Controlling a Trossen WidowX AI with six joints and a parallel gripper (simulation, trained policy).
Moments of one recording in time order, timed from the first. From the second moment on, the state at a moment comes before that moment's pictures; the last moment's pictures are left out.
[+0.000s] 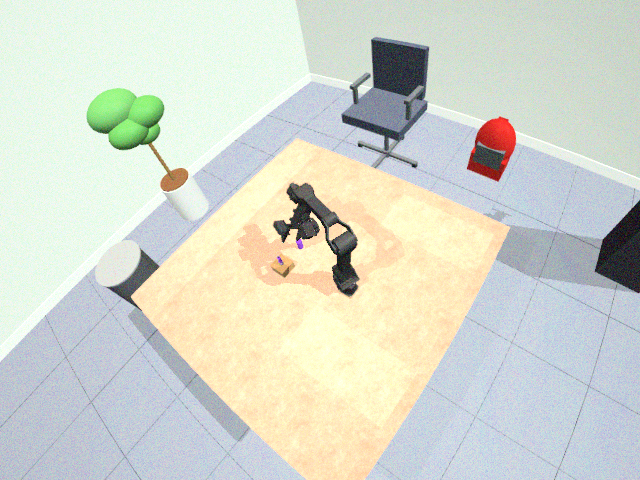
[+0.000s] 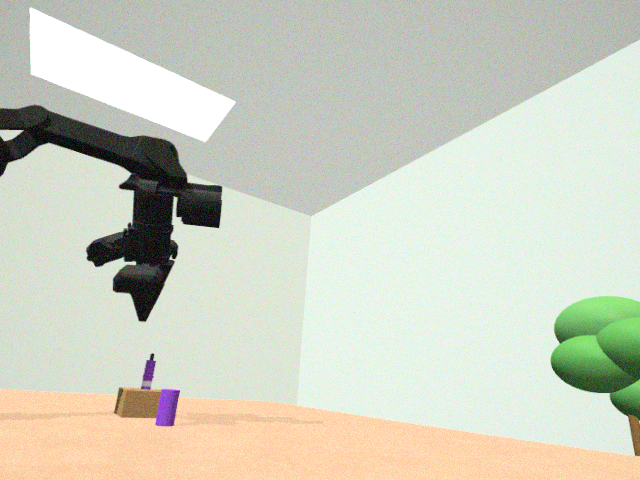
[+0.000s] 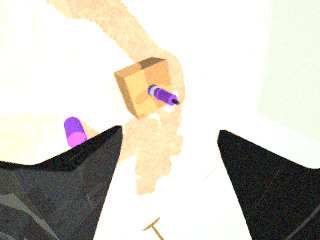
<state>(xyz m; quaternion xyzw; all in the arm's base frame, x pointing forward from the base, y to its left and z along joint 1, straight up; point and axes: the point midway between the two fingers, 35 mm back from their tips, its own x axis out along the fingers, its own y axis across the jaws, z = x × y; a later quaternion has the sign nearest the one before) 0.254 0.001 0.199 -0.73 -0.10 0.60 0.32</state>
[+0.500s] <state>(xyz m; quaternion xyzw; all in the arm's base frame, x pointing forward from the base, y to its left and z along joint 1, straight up) 0.267 -0.021 0.178 -0.71 -0.05 0.64 0.30</state>
